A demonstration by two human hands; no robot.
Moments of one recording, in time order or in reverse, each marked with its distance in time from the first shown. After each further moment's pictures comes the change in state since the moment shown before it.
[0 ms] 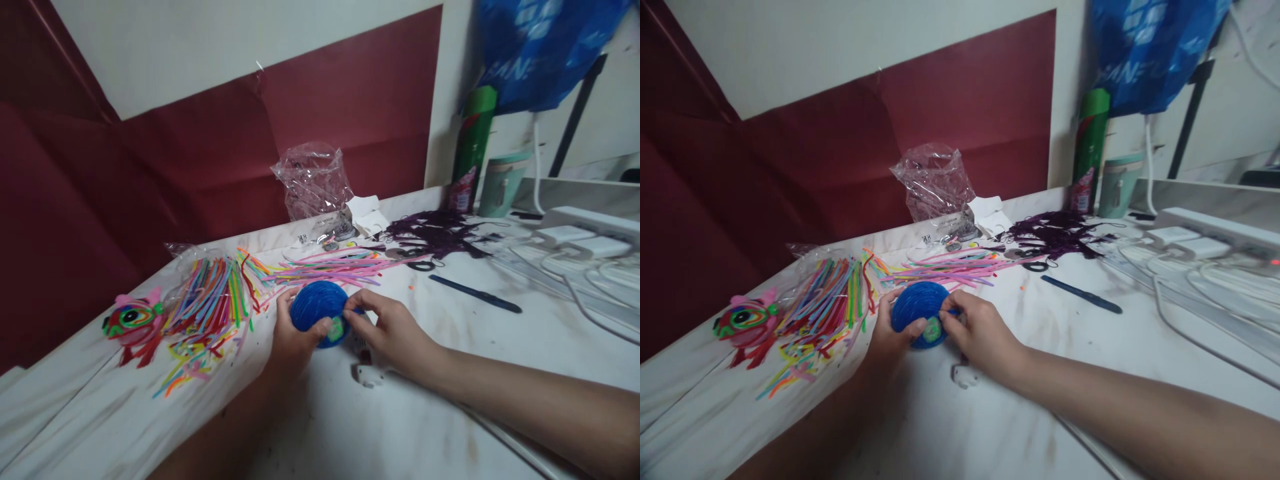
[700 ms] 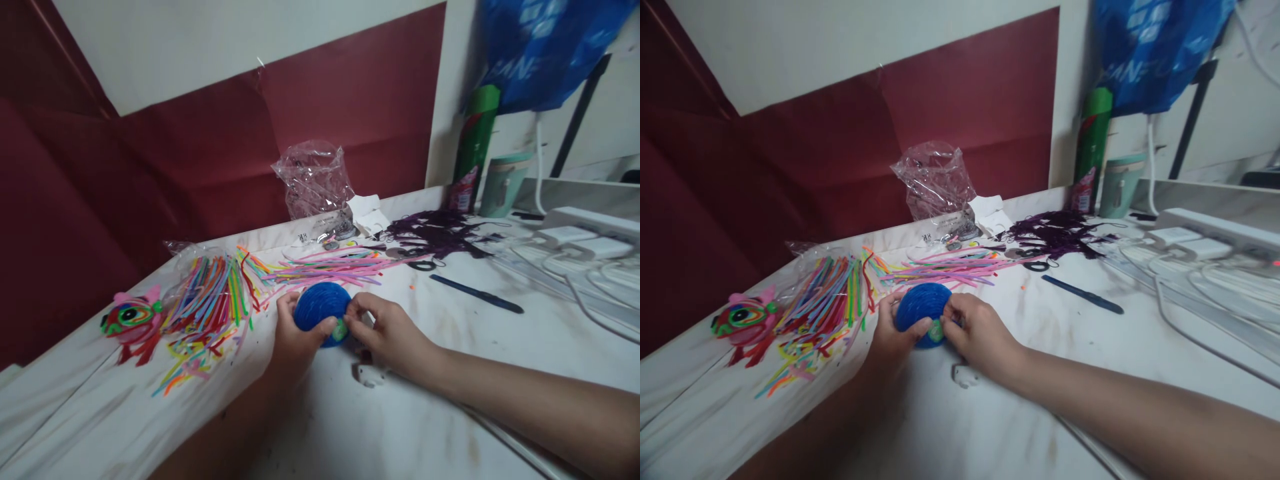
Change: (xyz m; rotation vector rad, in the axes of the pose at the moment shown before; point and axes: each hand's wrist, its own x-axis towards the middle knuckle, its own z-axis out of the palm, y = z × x) left_hand -0.001 -0.007 0.003 0.033 0.041 -0.032; right_hand 0.000 0.001 0.002 -0.044 -0.015 -0.033
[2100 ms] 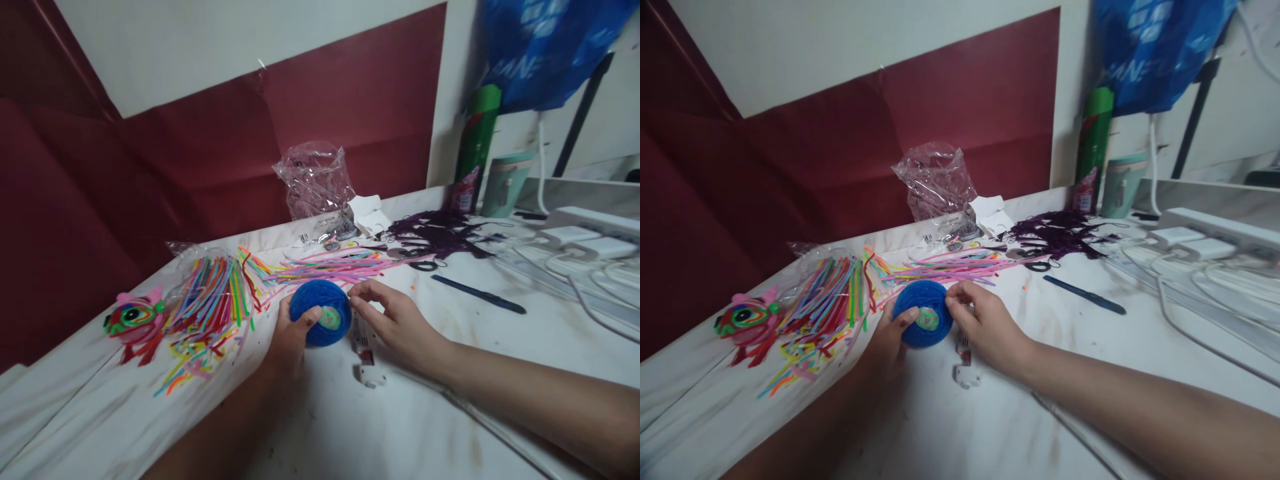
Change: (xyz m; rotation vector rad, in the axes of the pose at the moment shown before) left_hand 0.004 0.002 -0.001 -0.312 -0.089 -0.209; right_hand 0.006 -0.001 -0.008 0.111 0.090 0.012
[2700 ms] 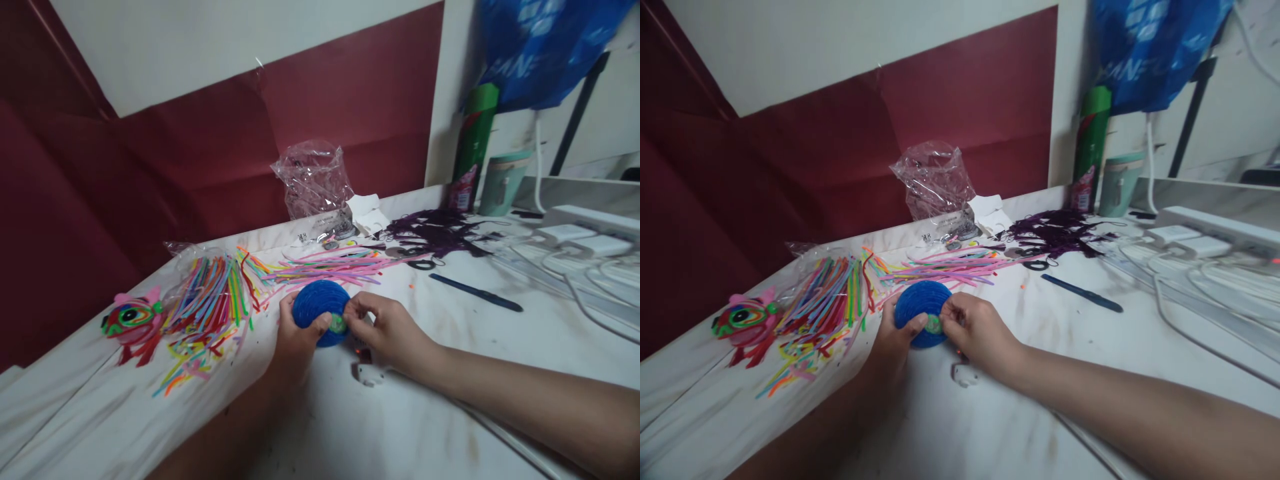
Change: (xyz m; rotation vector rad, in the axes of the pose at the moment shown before) left_hand -0.006 -0.002 0.006 0.174 0.058 0.125; right_hand -0.006 0.003 0.007 -0.046 -0.099 0.027
